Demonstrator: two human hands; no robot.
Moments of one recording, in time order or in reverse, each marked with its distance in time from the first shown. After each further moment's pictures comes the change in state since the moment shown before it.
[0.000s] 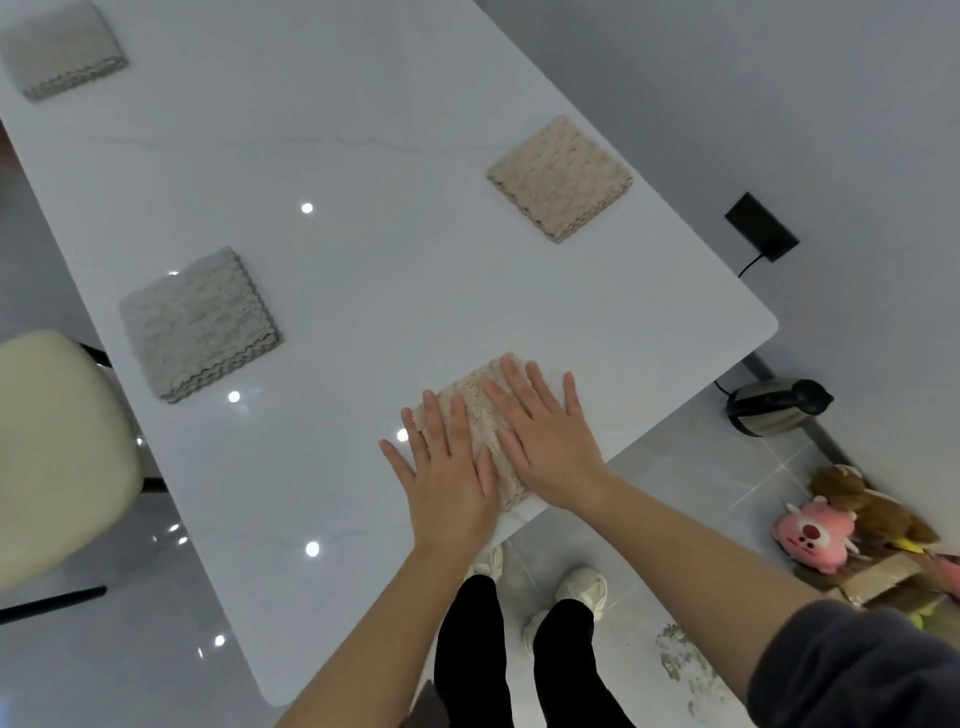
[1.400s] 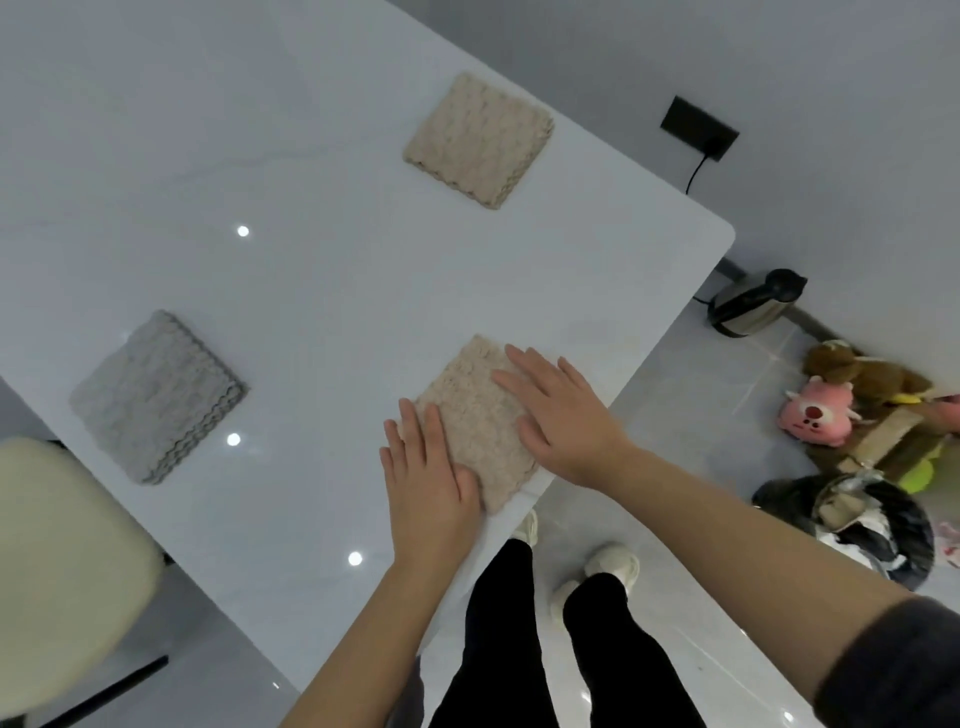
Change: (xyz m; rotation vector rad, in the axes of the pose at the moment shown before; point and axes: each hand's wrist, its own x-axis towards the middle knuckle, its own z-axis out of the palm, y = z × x) left_hand 0.001 -0.026 -0.038 -0.114 -0.163 0.149; right_hand -0.027 -0.009 -0.026 0.302 0.032 0.145
